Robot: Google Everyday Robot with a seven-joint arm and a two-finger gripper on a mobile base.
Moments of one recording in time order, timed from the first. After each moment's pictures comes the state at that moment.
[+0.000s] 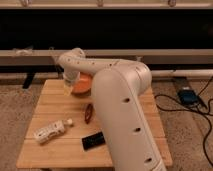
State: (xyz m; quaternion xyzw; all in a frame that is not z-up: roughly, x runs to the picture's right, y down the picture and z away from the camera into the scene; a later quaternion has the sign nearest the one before) arm -0.213 -0.002 0.891 -0.30 -0.06 0.19 0.93
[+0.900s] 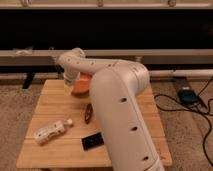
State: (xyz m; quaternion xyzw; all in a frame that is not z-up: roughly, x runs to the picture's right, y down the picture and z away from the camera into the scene) arm -0.219 -0.003 0.910 -0.30 -0.06 0.18 0.94
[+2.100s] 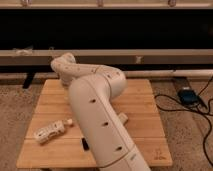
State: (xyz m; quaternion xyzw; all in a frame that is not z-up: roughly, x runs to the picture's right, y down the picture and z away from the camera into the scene) arm -0.226 0.027 0.960 -0.32 0.02 0.11 0.94
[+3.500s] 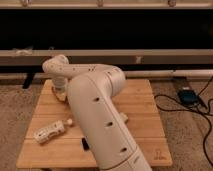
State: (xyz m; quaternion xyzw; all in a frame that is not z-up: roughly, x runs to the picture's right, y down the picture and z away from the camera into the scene) arm -0.281 0.064 0.892 -0.36 -0.06 0.01 0.93
